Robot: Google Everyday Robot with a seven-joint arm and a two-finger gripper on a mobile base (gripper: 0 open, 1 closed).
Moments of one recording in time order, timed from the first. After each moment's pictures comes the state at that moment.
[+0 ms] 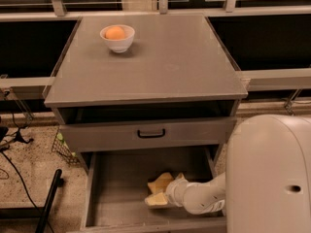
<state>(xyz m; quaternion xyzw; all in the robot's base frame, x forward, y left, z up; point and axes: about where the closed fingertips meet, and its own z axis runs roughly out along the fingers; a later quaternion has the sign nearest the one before) 0.533 -0.044 0.384 -0.29 0.89 0.14 0.33</state>
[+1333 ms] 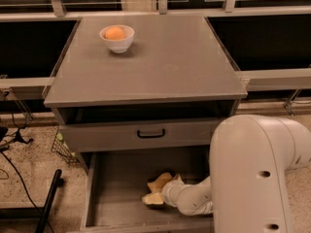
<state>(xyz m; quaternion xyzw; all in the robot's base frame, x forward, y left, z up) 0.547 -0.033 0.354 -0.28 0.89 0.13 0.34</state>
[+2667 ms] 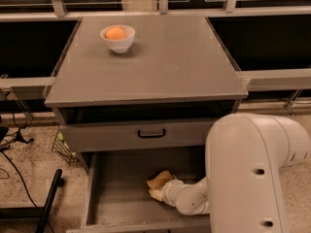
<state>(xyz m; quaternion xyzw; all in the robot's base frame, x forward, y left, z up) 0.550 -0.035 0.352 -0.28 0.89 0.12 0.35</state>
